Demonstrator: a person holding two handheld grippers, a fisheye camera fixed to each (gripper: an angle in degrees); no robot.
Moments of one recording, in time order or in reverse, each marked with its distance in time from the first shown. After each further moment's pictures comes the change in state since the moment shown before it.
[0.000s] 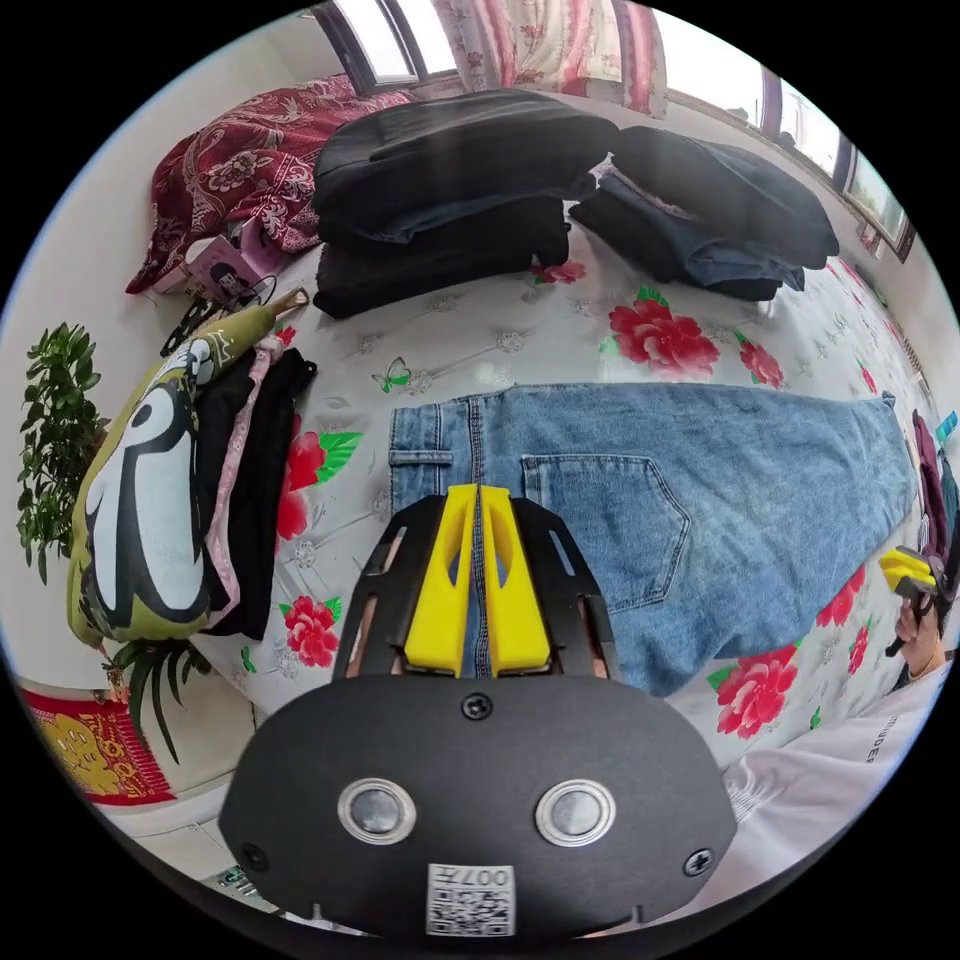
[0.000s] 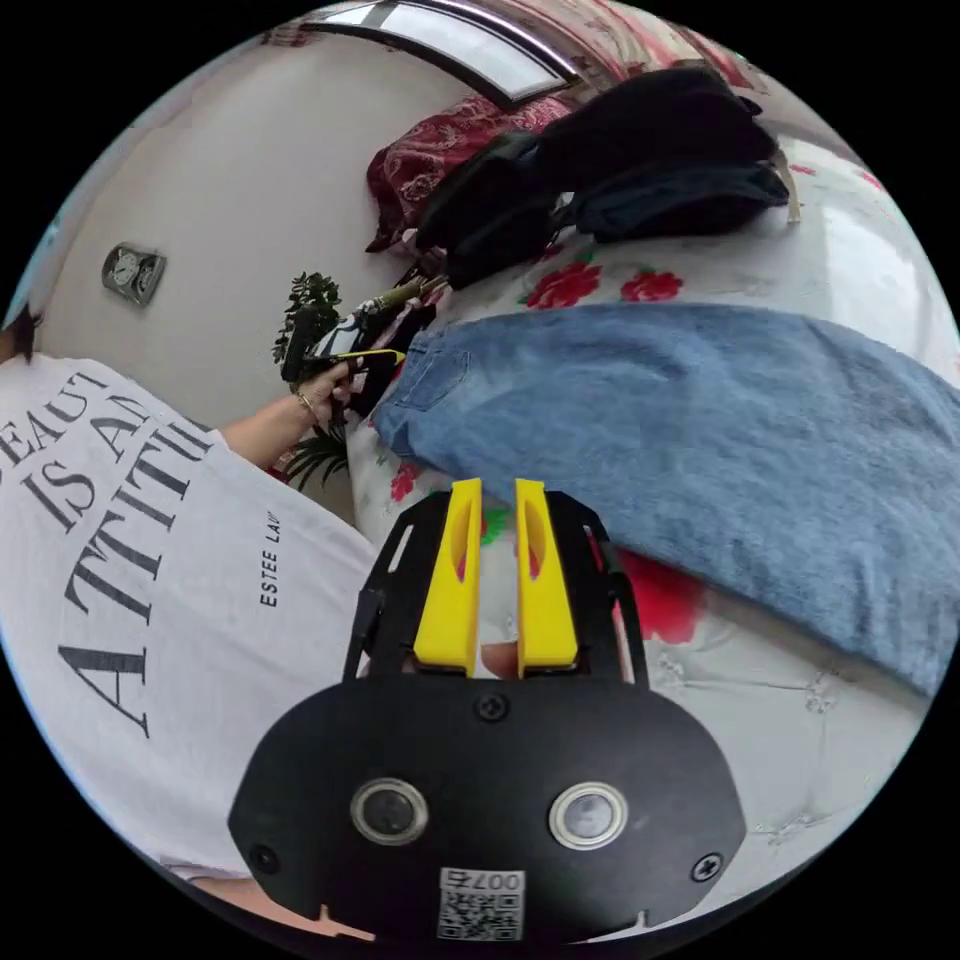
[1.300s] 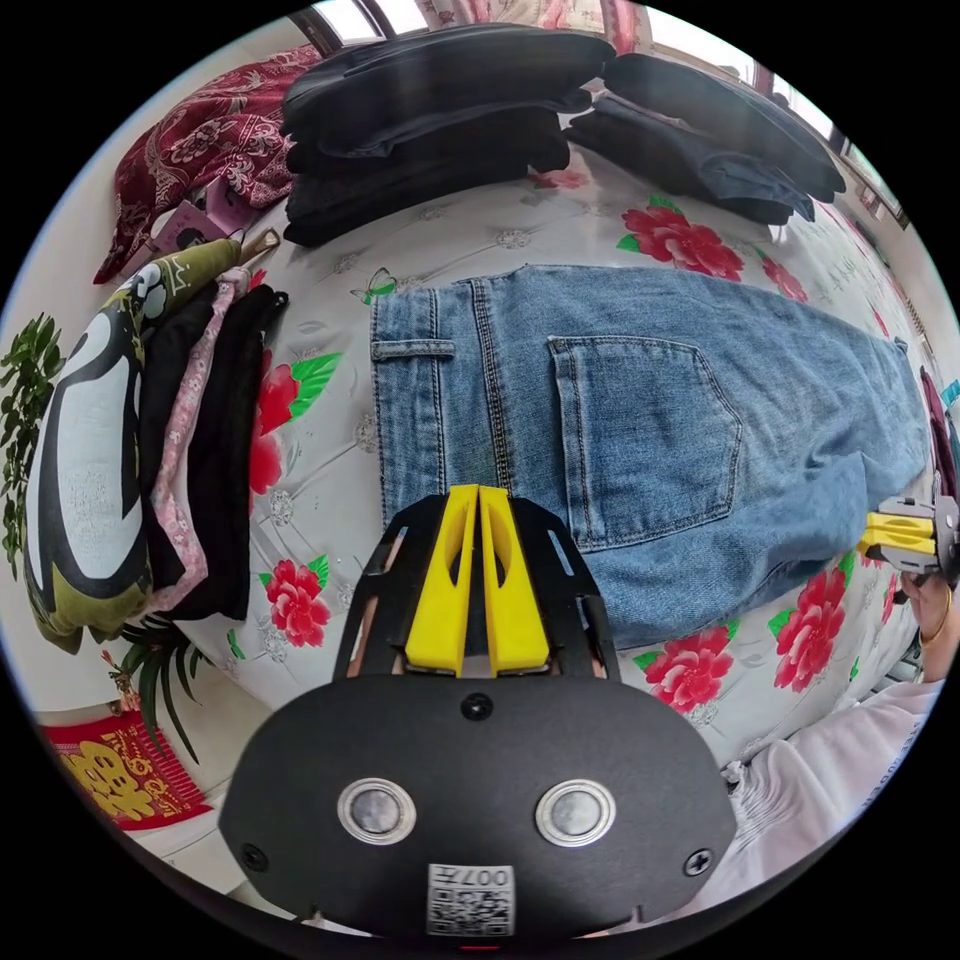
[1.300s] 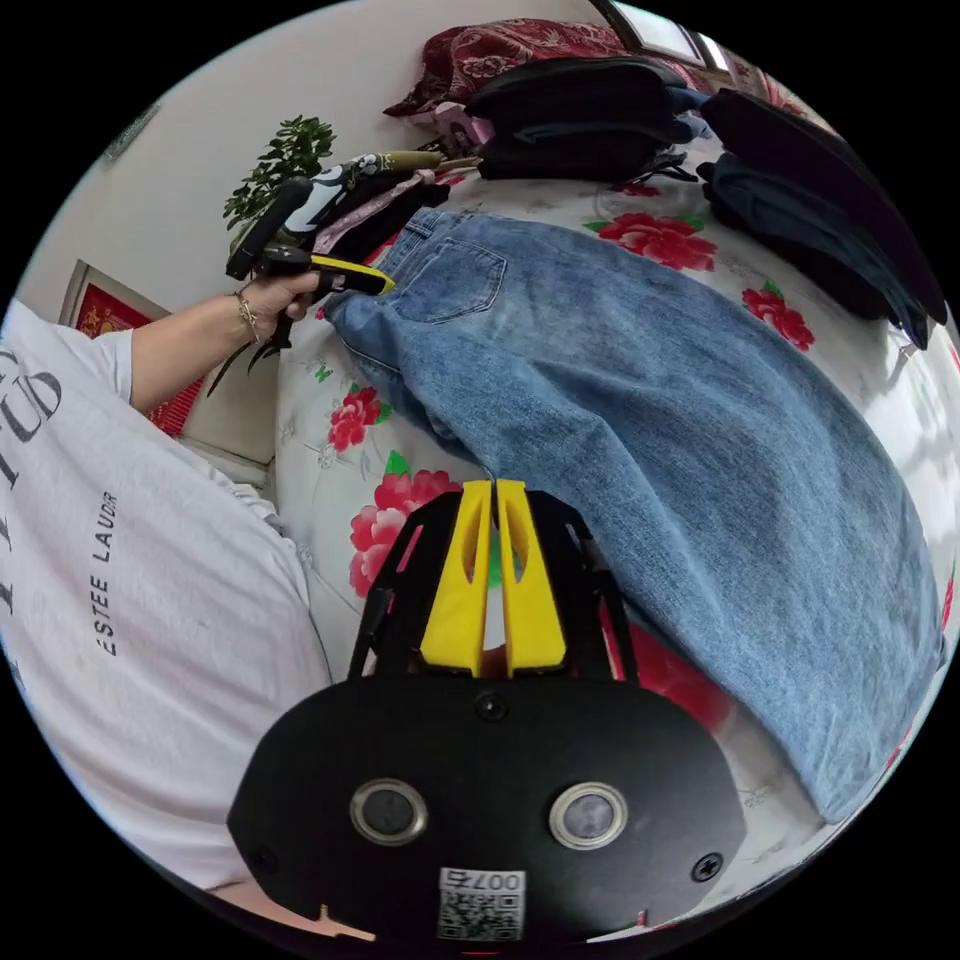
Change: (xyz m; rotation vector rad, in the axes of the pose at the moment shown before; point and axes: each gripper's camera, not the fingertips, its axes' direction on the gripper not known) left arm -0.039 0.023 0.050 -0.121 -0.004 0.055; right arm -0.036 -0.038 0.099 -0.248 0.284 -0.213
